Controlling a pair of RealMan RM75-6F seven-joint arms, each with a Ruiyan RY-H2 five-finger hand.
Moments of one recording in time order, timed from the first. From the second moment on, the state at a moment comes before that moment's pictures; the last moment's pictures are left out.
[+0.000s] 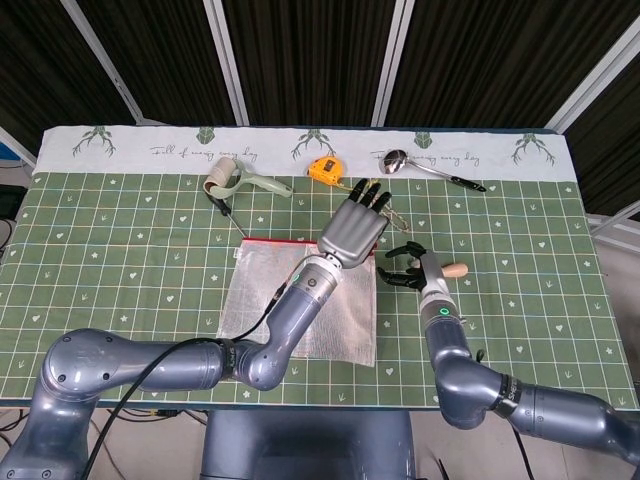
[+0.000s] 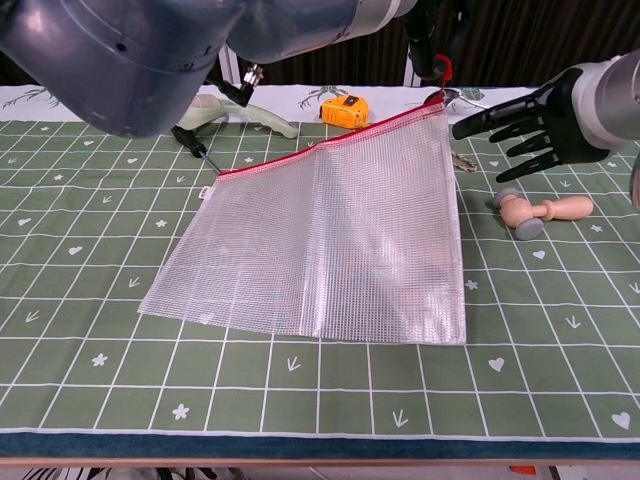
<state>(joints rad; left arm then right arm) -1.47 -1.73 -0.41 -1.37 0.48 0.96 0.87 0.86 -1.44 0.59 -1.87 0.12 1.21 -0.10</state>
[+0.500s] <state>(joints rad) -1.48 -1.73 -0.40 -1.36 0.48 0.97 0.85 0.88 -1.47 0.63 -1.86 0.12 1.23 -0.12</state>
